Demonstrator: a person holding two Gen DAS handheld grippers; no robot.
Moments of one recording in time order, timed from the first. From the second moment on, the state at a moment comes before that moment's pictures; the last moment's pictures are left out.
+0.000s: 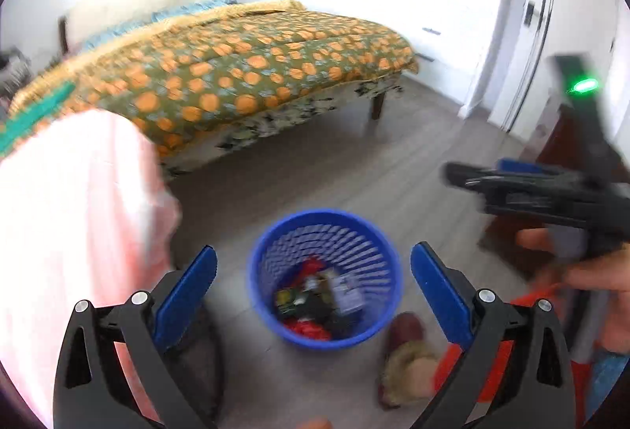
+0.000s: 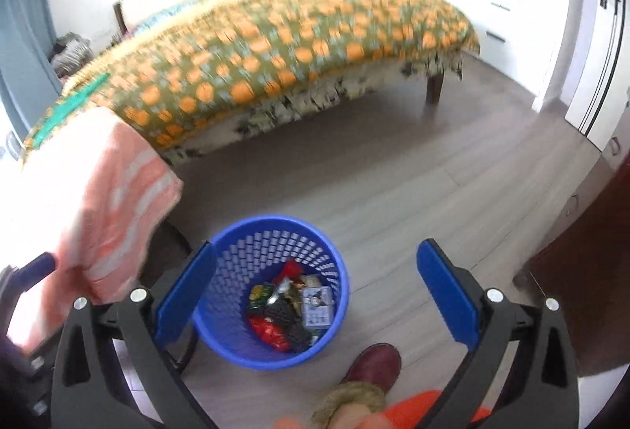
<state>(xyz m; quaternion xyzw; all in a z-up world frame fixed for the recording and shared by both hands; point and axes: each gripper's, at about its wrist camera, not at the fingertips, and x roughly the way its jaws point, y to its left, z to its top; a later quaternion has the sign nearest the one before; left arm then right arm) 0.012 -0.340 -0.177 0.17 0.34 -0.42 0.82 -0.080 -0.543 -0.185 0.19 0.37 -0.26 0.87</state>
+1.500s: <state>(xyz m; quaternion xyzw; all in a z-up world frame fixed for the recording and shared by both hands) 0.003 -0.312 -0.208 0.20 0.42 -0.35 0.82 -0.134 -0.458 -0.200 0.17 0.42 -0.22 0.86</state>
